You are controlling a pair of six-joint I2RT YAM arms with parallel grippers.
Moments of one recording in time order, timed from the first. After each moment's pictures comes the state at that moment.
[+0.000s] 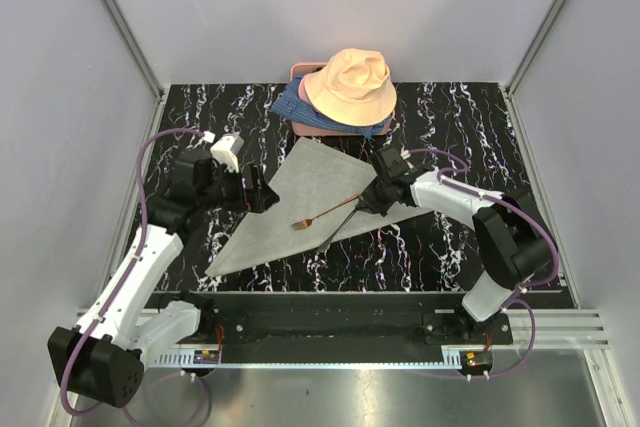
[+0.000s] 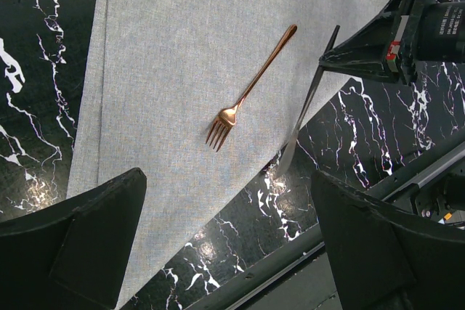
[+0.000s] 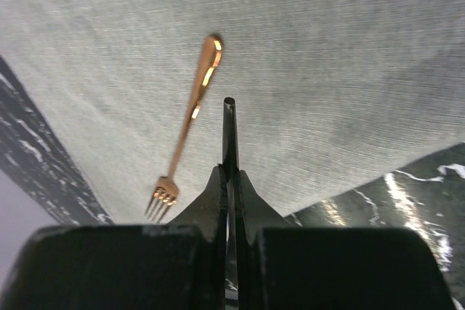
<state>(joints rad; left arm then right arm) -0.27 0.95 0.84 -0.53 0.37 -0.29 0.56 1.66 1.01 -0.41 -0.01 1.24</state>
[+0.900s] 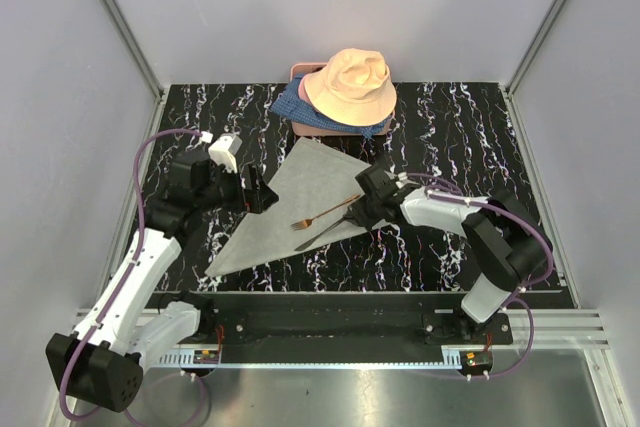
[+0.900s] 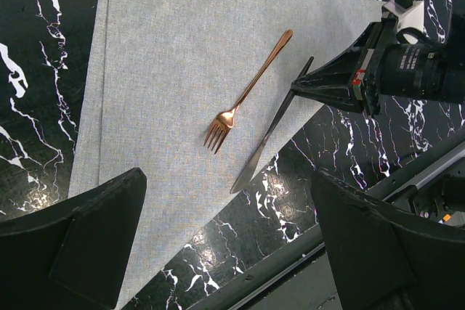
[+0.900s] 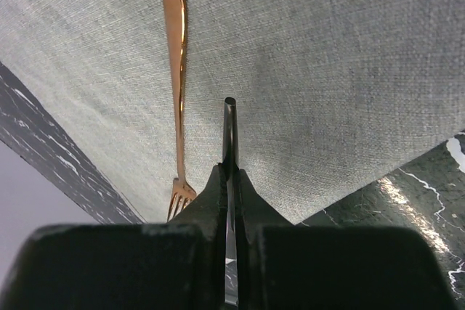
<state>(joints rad) -0.27 0.92 0.84 -0.53 0.37 -0.29 0.67 1.67 0.89 -0.23 0.04 1.56</state>
